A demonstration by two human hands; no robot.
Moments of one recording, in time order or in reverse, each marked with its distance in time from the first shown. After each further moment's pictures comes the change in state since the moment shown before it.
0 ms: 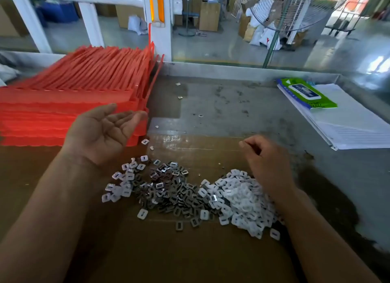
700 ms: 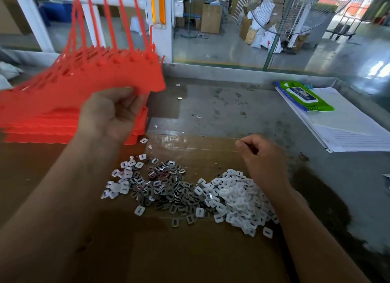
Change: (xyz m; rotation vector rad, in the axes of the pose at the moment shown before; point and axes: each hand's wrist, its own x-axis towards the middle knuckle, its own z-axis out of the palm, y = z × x) left_hand -0.010 0.003 0.046 -0.123 0.103 0.205; right_hand -0.006 -0.012 -0.010 0.063 -0.011 0.045
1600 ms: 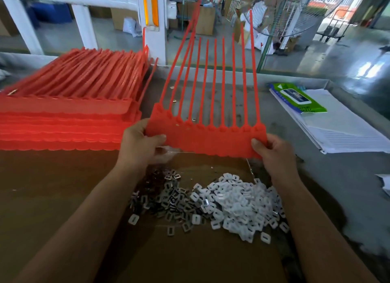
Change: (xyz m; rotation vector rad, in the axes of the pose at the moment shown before) left_hand 0.013 -0.072 -0.034 0.724 -0.162 0.154; right_hand 0.027 0.033 -0.011 0.298 0.041 0.258
